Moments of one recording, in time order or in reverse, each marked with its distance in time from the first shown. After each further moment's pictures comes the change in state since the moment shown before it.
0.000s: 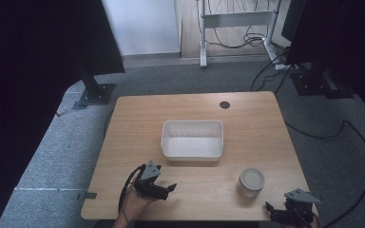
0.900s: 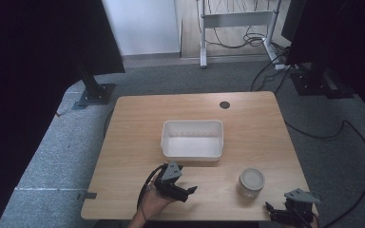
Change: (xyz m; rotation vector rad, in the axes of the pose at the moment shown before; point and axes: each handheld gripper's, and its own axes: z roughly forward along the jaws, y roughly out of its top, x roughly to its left) left arm -0.036 0.034 0.037 -0.035 -0.113 0.058; right arm 0.000 0.000 0.000 0.000 0.001 -0.001
